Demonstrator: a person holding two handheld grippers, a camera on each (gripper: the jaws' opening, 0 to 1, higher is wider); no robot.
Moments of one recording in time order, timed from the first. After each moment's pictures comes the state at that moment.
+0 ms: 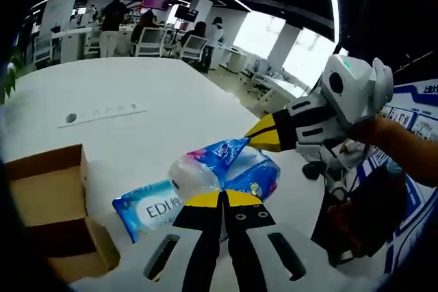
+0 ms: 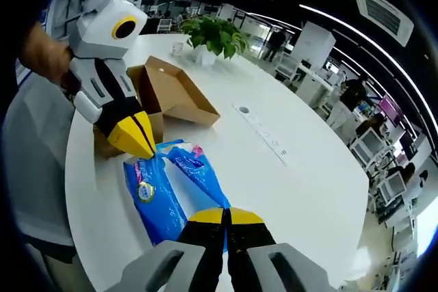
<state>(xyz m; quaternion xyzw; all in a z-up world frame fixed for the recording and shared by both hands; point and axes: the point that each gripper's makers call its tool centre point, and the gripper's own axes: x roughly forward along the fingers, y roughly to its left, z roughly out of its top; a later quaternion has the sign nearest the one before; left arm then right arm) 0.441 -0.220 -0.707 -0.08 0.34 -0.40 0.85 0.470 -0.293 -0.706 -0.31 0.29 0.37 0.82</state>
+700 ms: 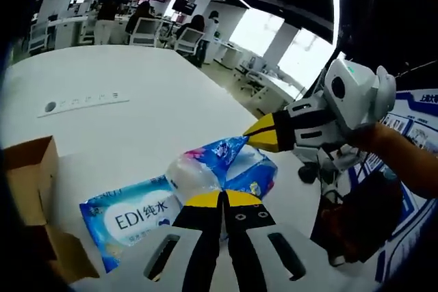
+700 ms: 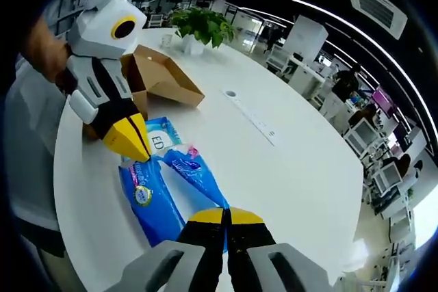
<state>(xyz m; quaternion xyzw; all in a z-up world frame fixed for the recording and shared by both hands) 0.447 -0.263 -0.732 -0.10 0.36 -0.42 0.83 0.477 -0.333 -0.728 -0.31 0.31 0.35 0.83</state>
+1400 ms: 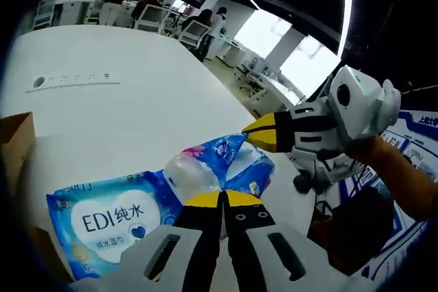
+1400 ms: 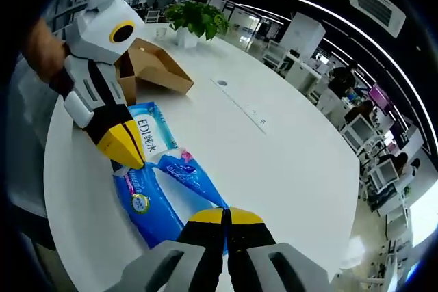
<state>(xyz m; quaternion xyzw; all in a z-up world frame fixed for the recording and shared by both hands) 0.454 -0.293 -0.751 -0.15 0.38 -0.41 0.81 0.491 -0.361 -0.742 -0.32 0.31 0.33 0.83</state>
